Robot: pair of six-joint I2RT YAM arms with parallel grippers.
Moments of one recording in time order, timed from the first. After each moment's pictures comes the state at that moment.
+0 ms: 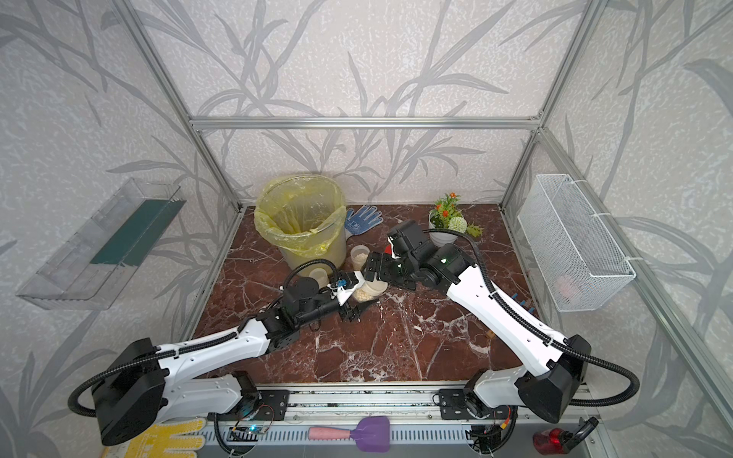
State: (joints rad) left arm -0.84 1.21 0.59 0.42 0.19 0.22; right arm 0.73 1.36 1.43 -0.92 -0.20 0.84
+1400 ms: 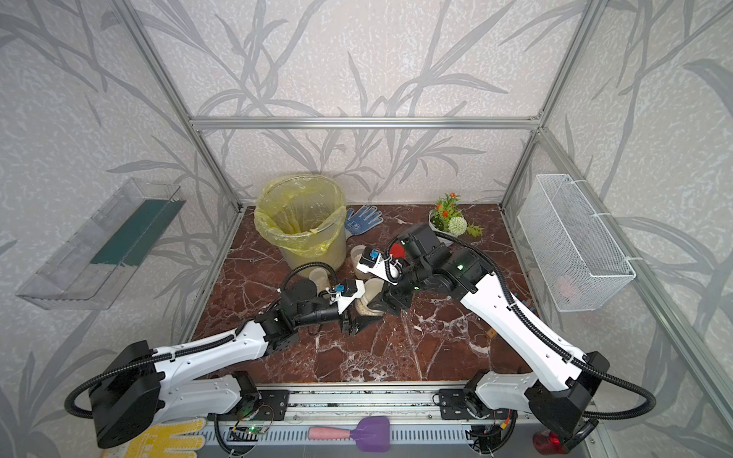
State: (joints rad) left arm -0.84 1.19 0.58 0.45 0.46 0.09; right arm 0.72 1.28 1.43 -1.04 -0.49 -0.46
